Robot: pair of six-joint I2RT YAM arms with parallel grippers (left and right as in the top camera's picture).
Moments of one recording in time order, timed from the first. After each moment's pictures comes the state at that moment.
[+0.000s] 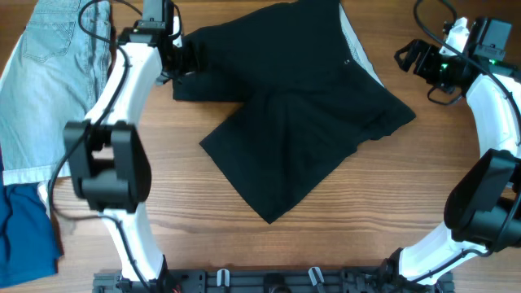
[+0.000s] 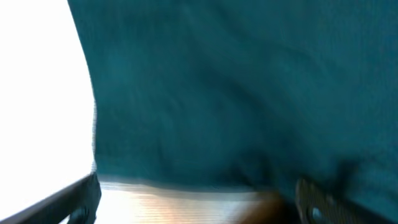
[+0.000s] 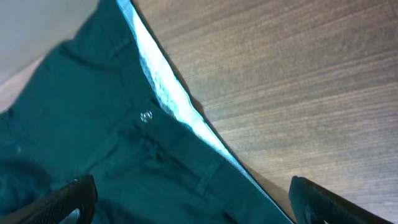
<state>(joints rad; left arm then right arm) -0.09 2.11 1.78 -0.86 0.15 -0.33 -0.30 1.86 1.46 -0.58 -0.39 0.16</state>
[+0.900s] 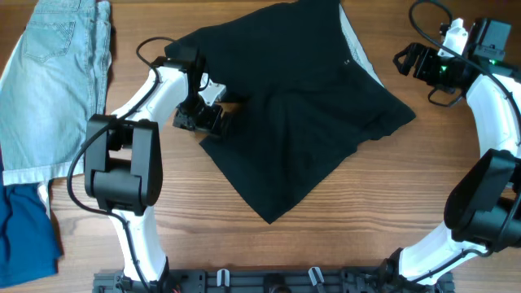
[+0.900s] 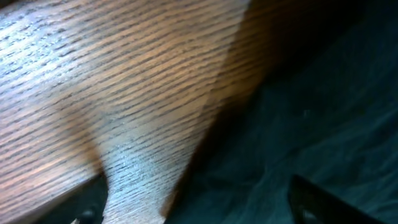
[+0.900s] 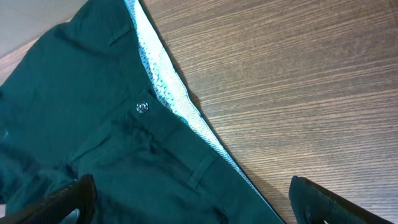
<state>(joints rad) -0.19 2.12 1.51 -1.02 0.22 0.19 -0.30 1.86 1.46 -0.59 -0.39 0.08</state>
